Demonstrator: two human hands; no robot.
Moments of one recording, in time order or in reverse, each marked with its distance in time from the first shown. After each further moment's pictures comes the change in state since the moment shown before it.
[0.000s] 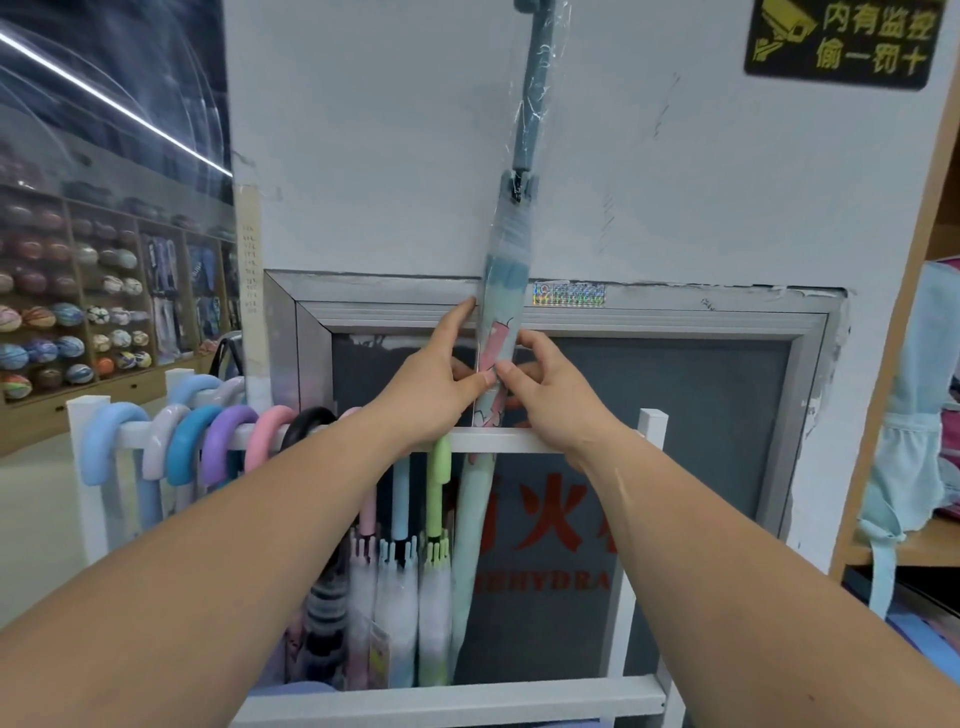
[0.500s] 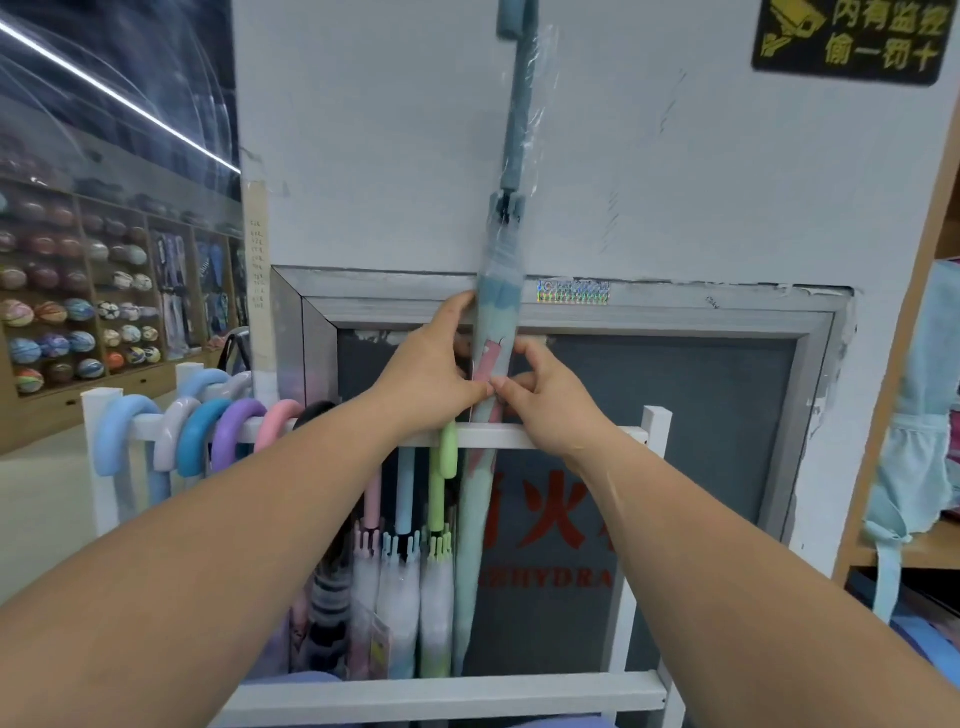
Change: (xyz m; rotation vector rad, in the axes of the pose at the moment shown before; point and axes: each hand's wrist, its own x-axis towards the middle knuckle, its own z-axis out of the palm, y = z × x) left_hand 0.002 0.009 -0.010 0.173 0.067 0.103; right_hand 0.000 0.008 0.003 -0.183 -0.006 -0.019
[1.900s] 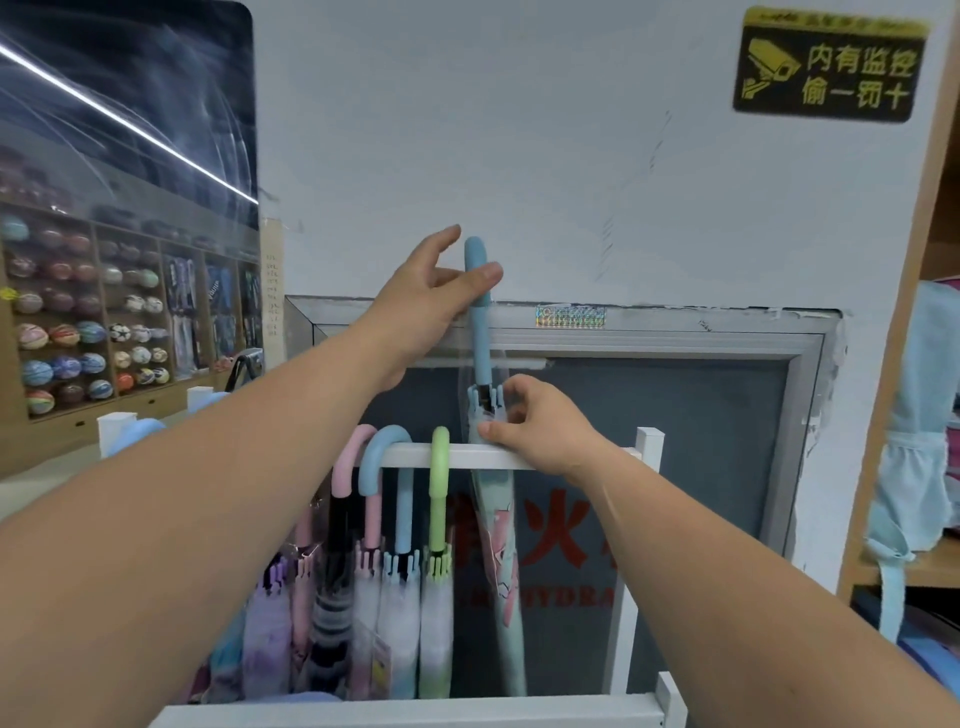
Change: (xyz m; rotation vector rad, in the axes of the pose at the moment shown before) left_hand 0.026 0.048 -0.053 -0.464 0.041 -0.066; right_hand 0.003 -0.001 -0.004 -0.219 -0.090 0.090
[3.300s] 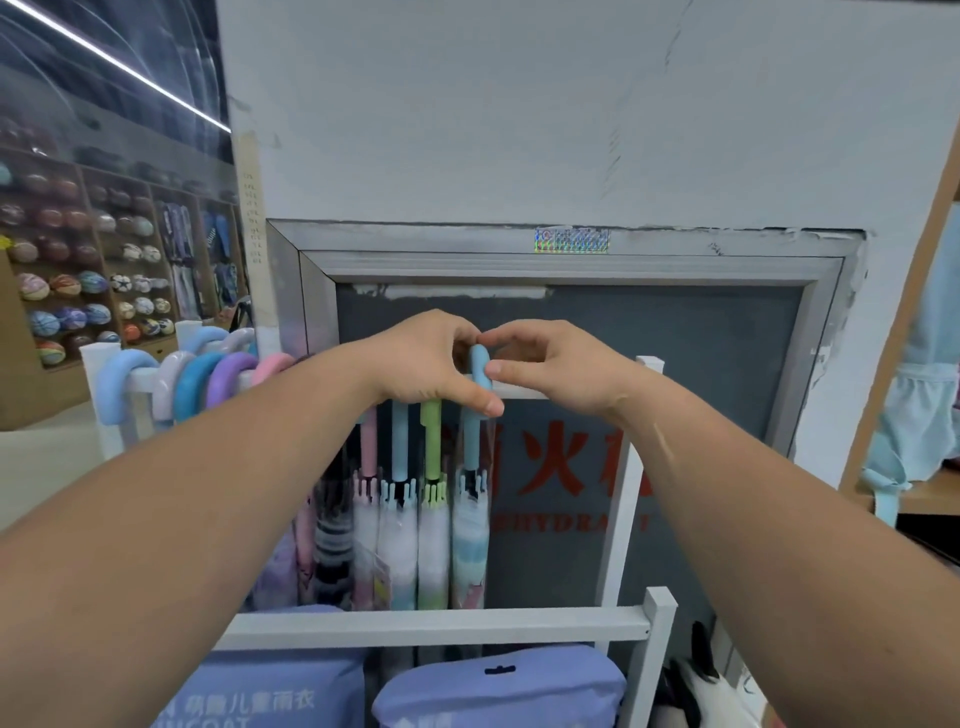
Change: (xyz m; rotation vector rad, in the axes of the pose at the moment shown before) left_hand -0.044 -0.064 0.013 0.567 -0.461 -0.115; right_hand -0.035 -0.009 -0.026 0.112 -0.229 -0.130
